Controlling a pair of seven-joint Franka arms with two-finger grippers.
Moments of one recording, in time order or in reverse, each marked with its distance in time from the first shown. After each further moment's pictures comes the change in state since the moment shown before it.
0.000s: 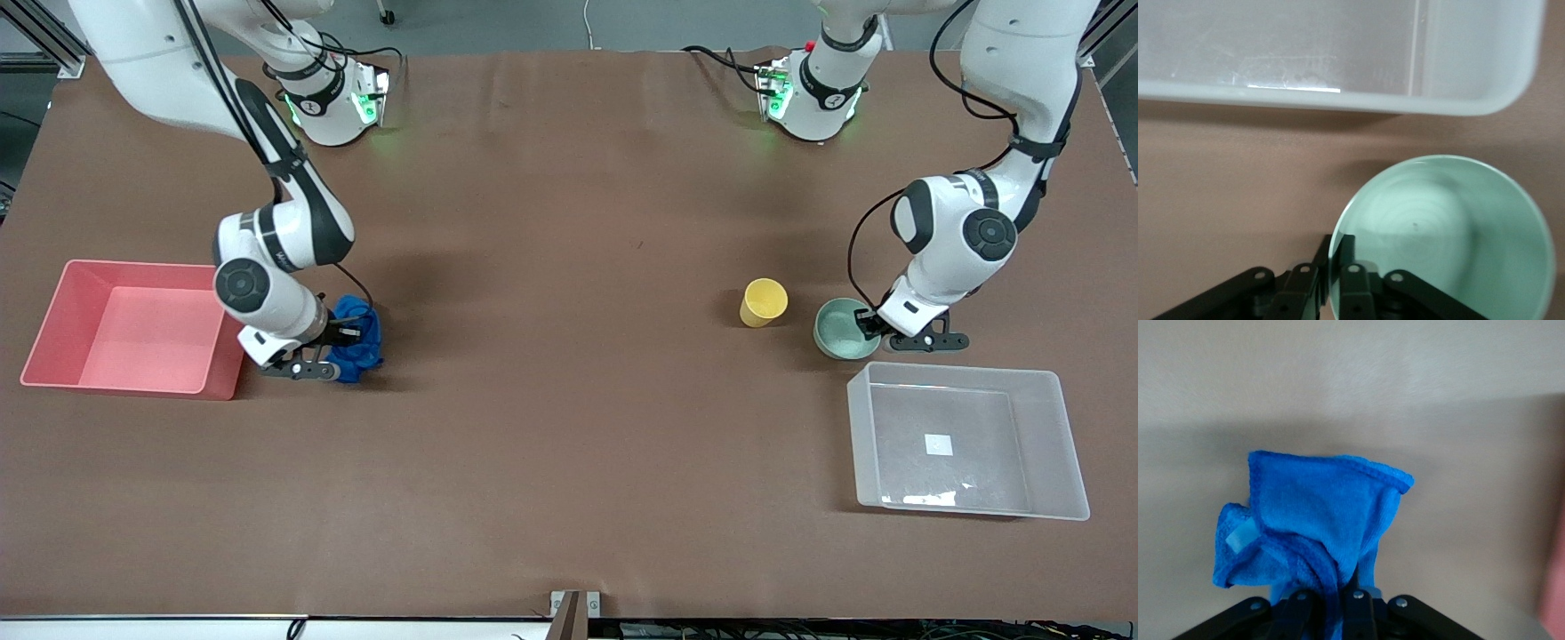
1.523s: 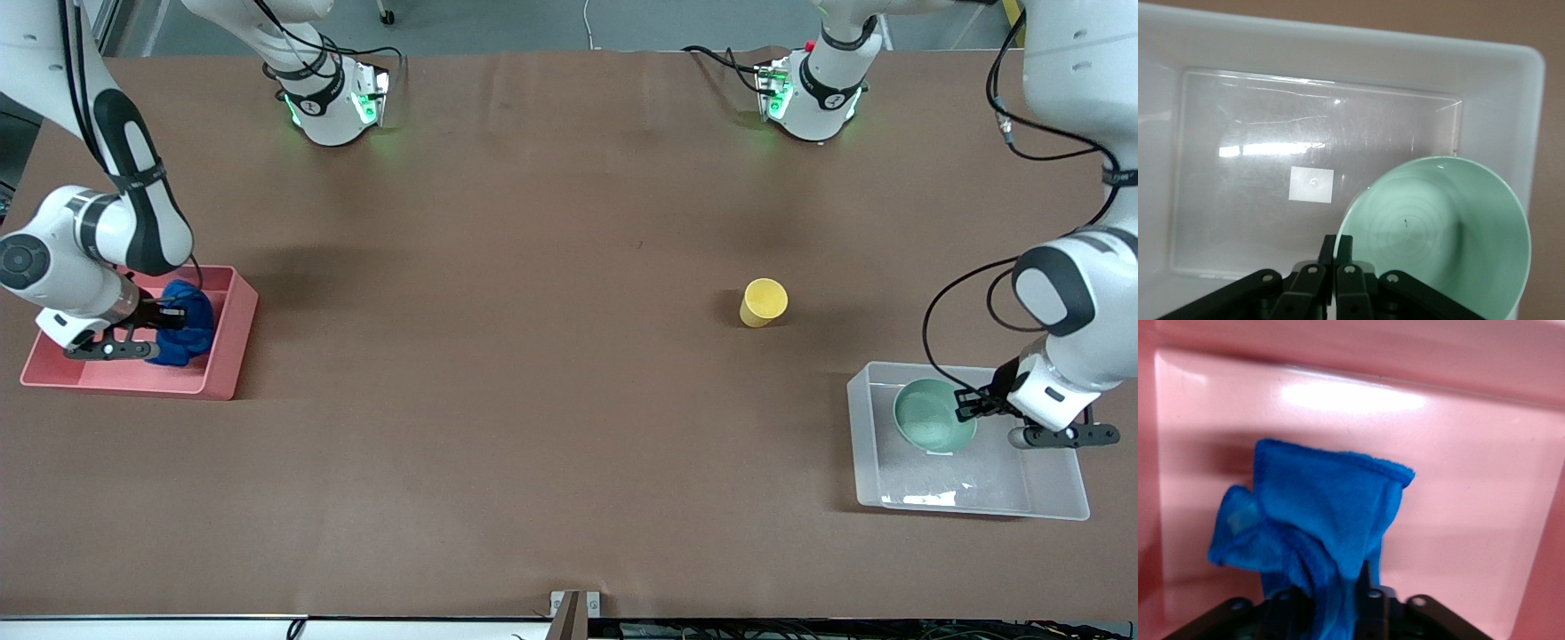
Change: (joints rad) left arm 0.008 0.291 0.129 0.684 -0.265 -0.353 0.242; right arm -0.124 0.034 -0.414 -0.145 -0.008 0.306 -0.627
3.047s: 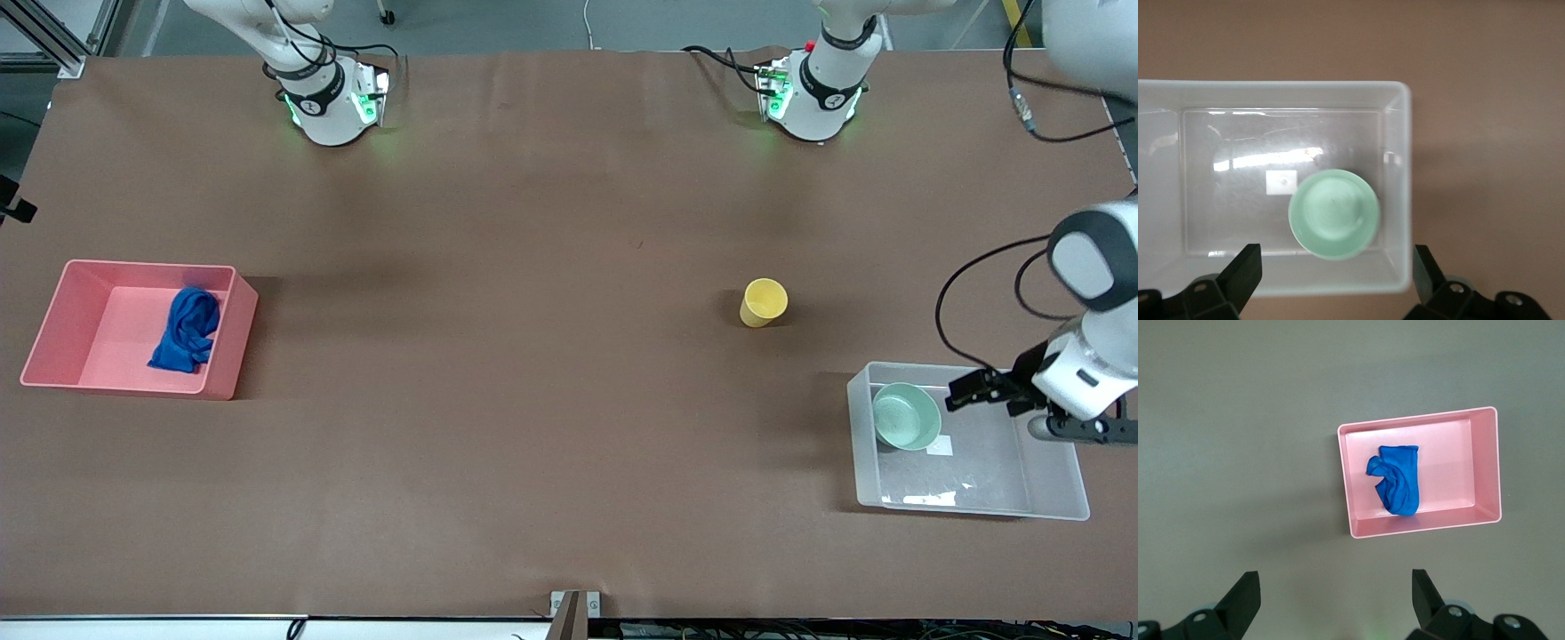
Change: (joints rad) left arm -0.003 -0.250 -0.101 0.025 0.130 -0.244 -0.085; right arm -0.058 -0.431 0.216 0.653 0.128 -1.044 0.271
